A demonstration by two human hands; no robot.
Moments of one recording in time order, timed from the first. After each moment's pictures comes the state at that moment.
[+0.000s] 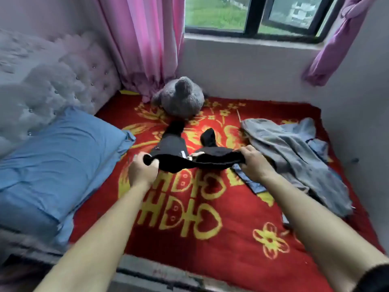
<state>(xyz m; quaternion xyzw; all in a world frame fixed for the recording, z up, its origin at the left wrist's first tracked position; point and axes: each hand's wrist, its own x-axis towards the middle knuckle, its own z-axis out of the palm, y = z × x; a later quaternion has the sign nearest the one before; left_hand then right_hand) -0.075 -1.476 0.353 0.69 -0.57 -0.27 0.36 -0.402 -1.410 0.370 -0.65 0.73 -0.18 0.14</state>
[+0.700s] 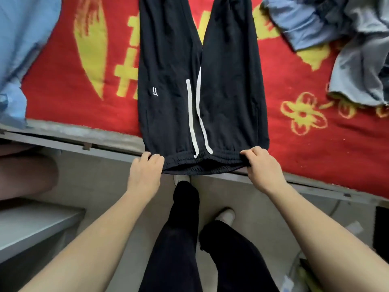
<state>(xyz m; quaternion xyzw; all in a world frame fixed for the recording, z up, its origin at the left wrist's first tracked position) -0.004 -1.213 0.009 0.53 -0.82 -0.10 -0.20 -0.321 -1.140 0.005 -0.61 0.75 0.08 0.25</state>
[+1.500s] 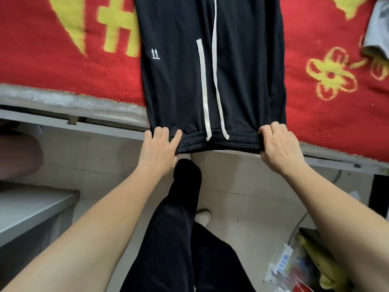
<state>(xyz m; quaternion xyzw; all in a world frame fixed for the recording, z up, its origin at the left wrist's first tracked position) 0.018 -1.204 -0.076 0.41 -0.88 -0.01 -0.26 -0.301 -1.123 -0.046 -0.63 0.74 0.17 0.16</state>
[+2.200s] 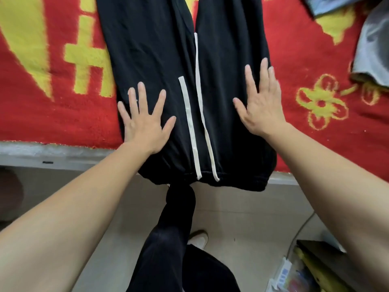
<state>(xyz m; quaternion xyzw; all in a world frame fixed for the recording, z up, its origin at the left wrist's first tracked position) -0.053 -1.365 -0.104 0.56 -0.80 -0.16 -0.14 -0.344 -1.304 -0.070 -0.59 0.79 0.06 0.13</state>
